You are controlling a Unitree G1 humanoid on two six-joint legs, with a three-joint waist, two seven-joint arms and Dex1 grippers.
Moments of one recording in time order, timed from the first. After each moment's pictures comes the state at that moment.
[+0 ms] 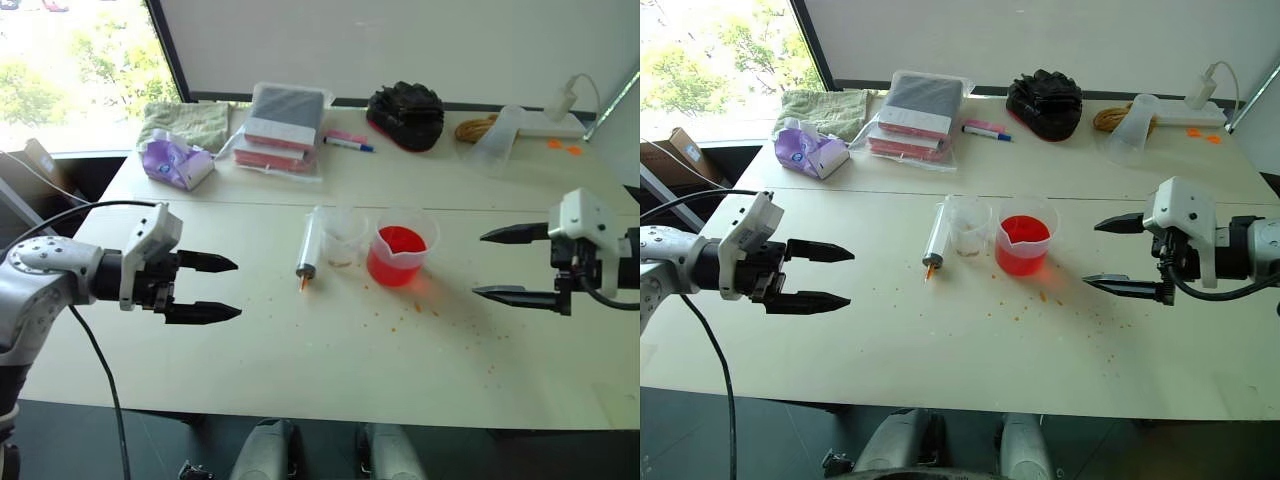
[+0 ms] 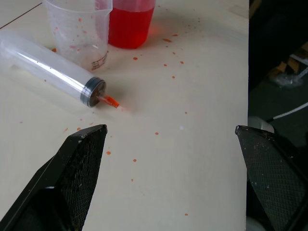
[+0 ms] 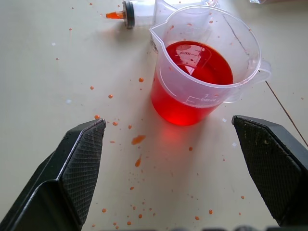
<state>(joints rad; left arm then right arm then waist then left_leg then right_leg) -0.32 1.04 0.12 -0.26 -0.72 0.75 -1.29 -0.18 -1.20 -0.33 -0.30 0.55 0.56 1.23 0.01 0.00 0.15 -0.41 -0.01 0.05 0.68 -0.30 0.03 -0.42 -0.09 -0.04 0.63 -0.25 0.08</state>
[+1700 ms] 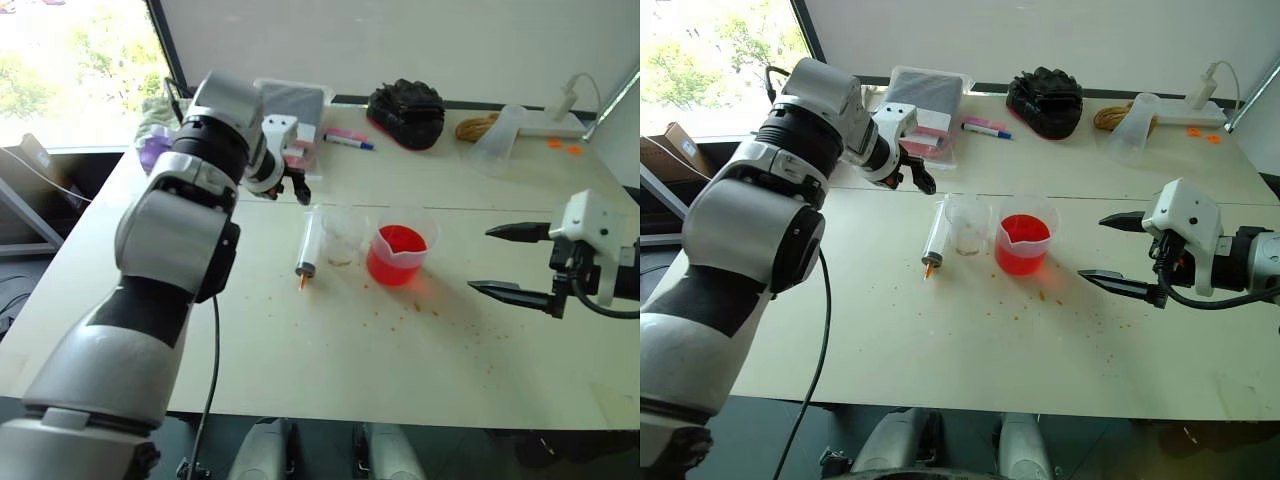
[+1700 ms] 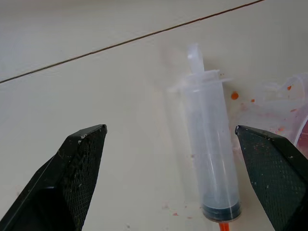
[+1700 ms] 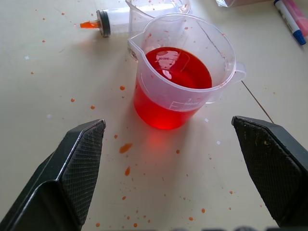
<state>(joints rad) -1.67 0.23 -0.15 1.22 -0.09 1.32 -0.50 -0.08 -1.15 -0.45 -0.45 0.58 0.66 1.08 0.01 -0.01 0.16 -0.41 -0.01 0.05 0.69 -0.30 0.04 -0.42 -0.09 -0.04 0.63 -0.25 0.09</state>
